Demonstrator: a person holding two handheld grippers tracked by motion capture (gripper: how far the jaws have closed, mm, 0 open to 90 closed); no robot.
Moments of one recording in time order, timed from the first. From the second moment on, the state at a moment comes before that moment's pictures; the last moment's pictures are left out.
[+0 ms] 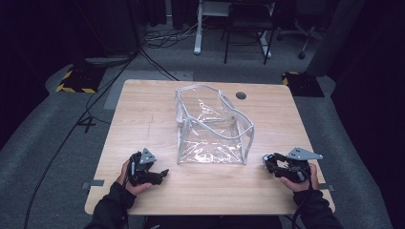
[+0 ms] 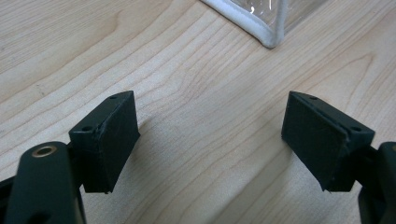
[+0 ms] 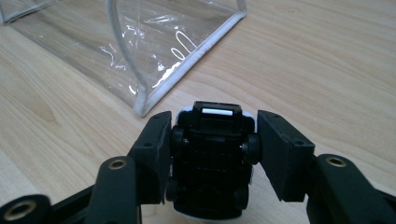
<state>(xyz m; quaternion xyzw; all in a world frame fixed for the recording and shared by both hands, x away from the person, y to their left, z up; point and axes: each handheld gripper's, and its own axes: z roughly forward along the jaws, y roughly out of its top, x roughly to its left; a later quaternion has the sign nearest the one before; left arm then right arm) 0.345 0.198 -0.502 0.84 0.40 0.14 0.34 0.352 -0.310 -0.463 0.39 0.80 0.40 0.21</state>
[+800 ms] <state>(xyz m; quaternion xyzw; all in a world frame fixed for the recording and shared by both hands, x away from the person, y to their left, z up) 0.346 0.199 -0.502 0.84 0.39 0.15 0.34 0.366 -0.314 -0.443 0.39 0.79 0.42 0.22</state>
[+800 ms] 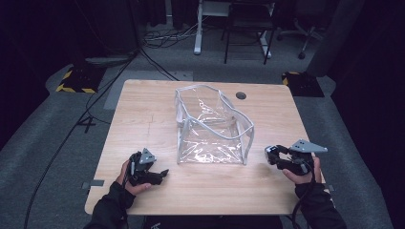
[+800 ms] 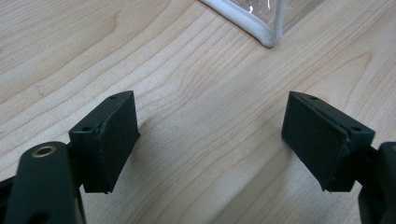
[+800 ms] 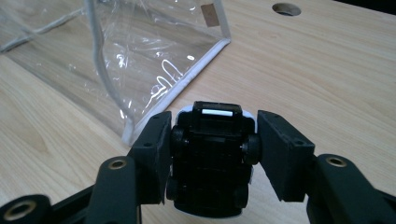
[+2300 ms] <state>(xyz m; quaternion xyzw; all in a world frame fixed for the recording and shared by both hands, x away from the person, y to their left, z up) 0.346 0.199 -0.502 0.84 0.39 0.14 0.34 0.398 -0.299 -0.349 0.36 0.77 0.45 0.27</state>
